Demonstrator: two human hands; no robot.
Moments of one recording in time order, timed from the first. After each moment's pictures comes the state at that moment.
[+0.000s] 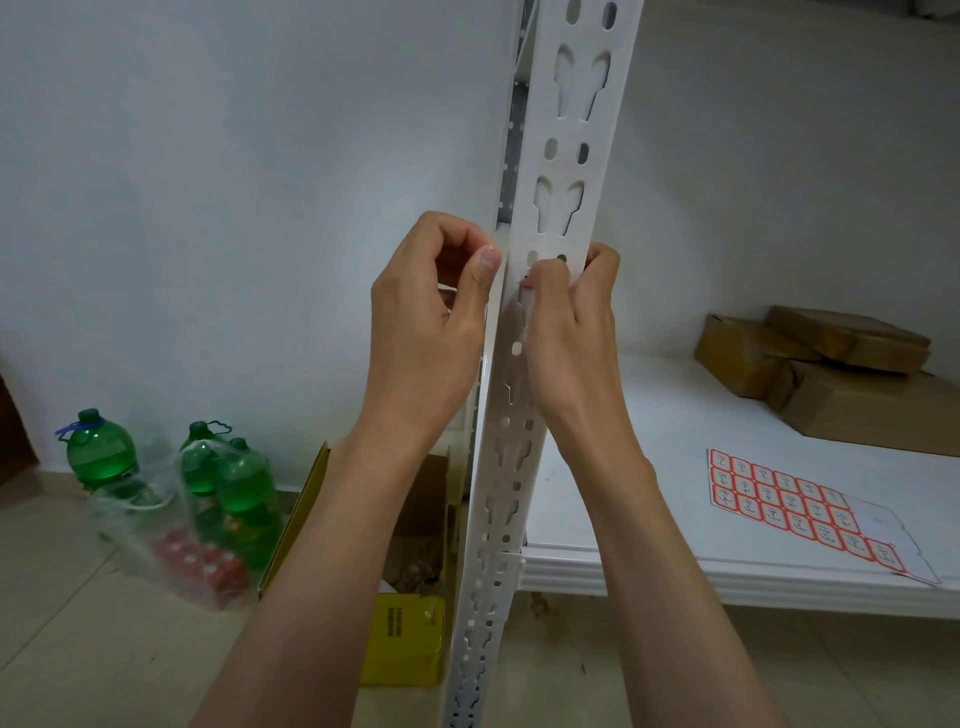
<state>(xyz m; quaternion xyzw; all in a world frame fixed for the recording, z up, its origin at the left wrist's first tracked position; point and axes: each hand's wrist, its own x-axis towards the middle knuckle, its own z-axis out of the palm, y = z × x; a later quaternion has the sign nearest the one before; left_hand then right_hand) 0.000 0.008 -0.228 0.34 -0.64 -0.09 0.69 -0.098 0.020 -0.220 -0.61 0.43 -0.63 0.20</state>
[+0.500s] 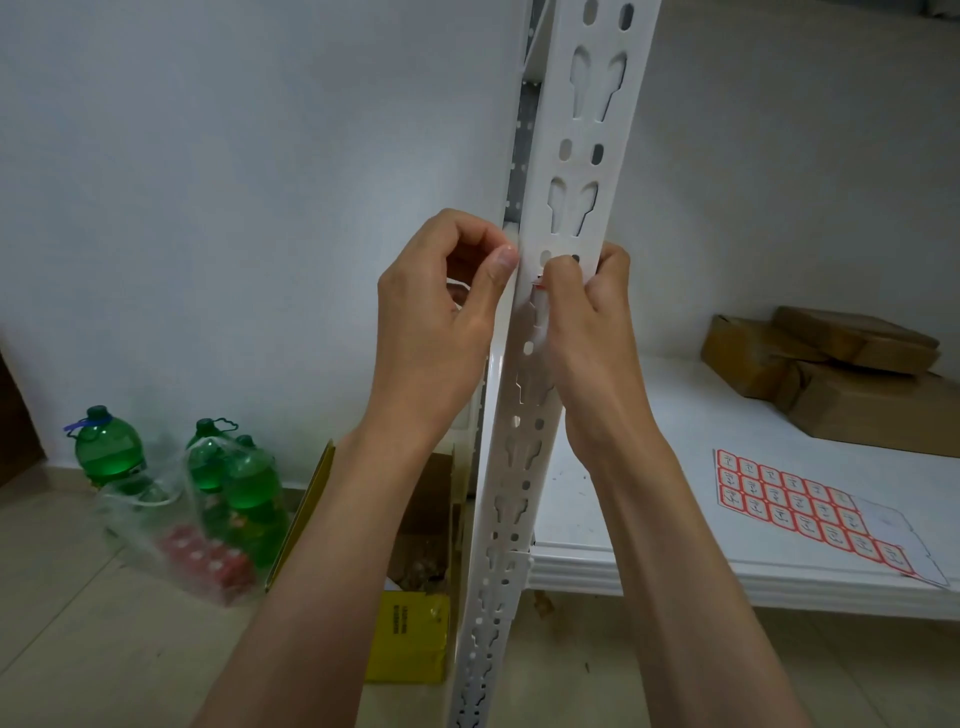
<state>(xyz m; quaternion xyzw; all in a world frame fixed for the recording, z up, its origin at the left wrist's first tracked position) 0.004 0.009 -0.226 0.34 -0.64 -0.09 0.68 -0.100 0.022 -0.216 -0.58 0.42 -0.64 0.28</state>
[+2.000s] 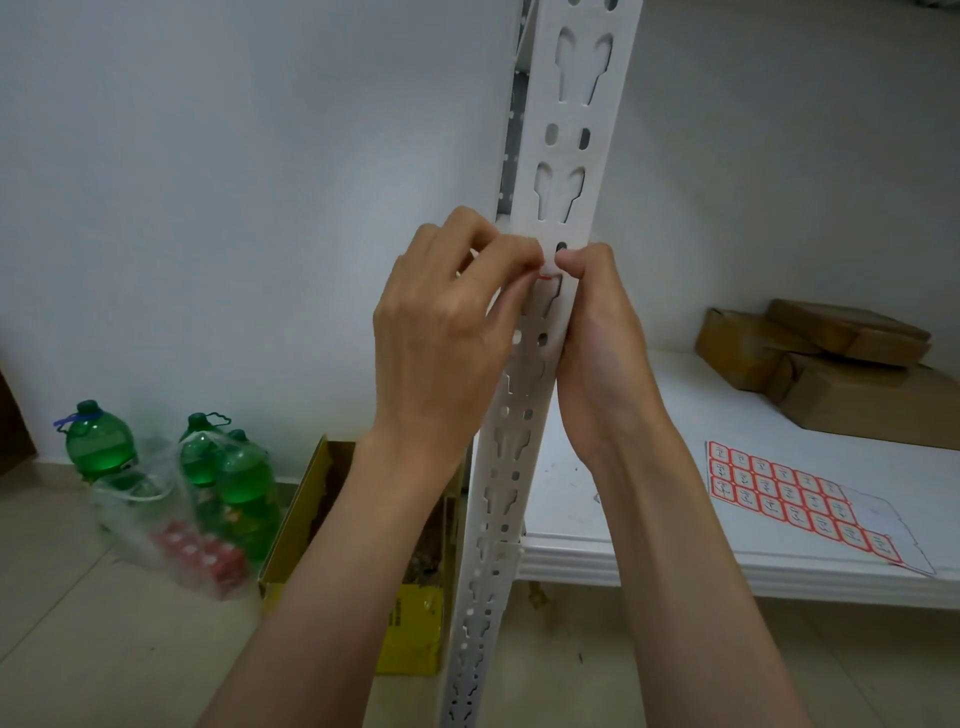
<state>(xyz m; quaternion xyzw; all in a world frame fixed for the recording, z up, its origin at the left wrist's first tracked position) -0.010 0.007 -0.241 0.34 -0.65 0.23 0.65 -0.114 0.013 -0.223 -0.51 0.36 -0.63 0.46</state>
